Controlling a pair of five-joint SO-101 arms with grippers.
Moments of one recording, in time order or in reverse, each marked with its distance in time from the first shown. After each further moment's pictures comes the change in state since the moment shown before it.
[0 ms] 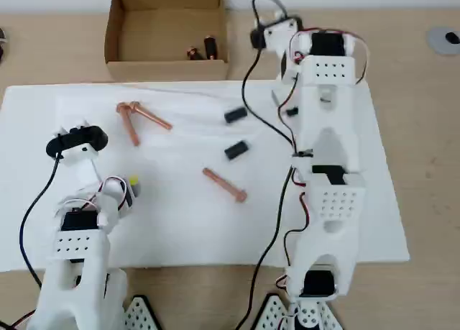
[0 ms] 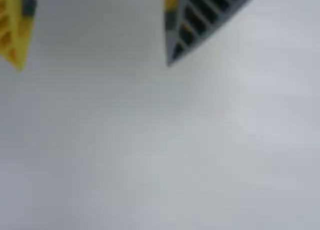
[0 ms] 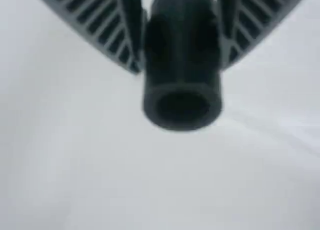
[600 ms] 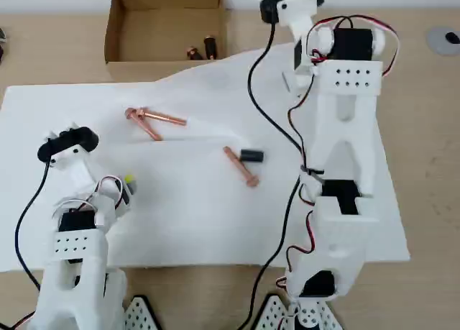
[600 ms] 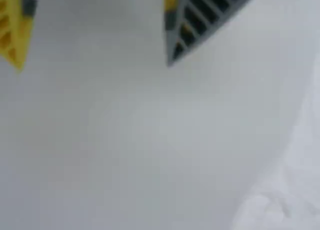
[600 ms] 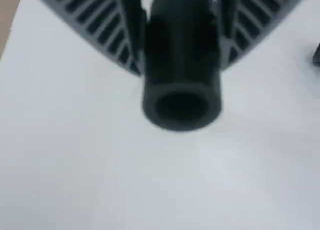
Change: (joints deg) left arm -1.7 0.0 0.0 0.0 4.0; right arm 0.2 -15.0 5.3 0.0 0.0
